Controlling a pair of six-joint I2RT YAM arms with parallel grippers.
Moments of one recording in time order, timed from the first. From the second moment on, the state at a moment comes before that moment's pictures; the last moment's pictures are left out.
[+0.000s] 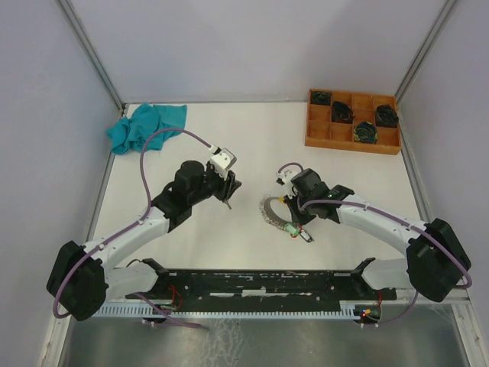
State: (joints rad) left arm -0.62 1.14 0.67 0.12 0.18 0.04; right arm 0.69 1.31 0.78 -0.52 -0.08 0.07
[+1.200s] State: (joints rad) left arm -0.62 0.87 0.66 -0.02 0.05 0.07; right arm 0.88 1.41 0.74 -0.49 0.14 0.34
